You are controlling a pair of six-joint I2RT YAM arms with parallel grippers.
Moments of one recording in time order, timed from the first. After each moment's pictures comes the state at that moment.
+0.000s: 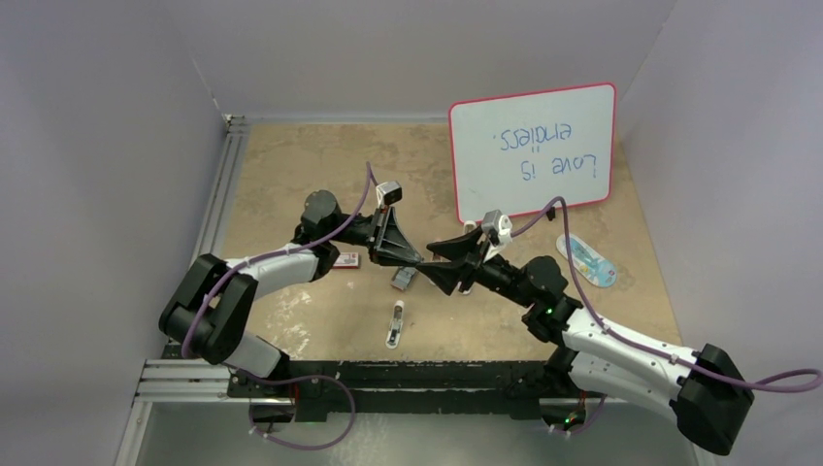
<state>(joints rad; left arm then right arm) -0.50 1.50 0.68 0.96 1.25 -1.75 0.84 0.88 0.38 0.69 -0.29 0.37</state>
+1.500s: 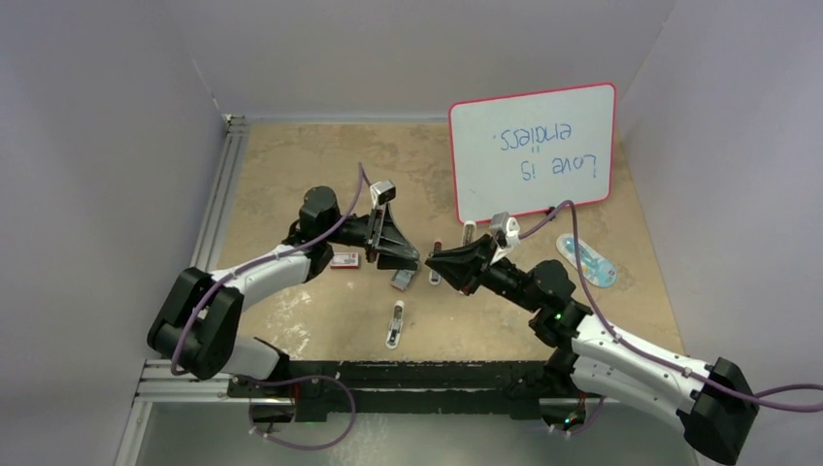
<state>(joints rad) -0.49 1.42 0.68 0.73 1.22 -1.57 0.85 0.79 0.38 0.61 -0.25 0.39</state>
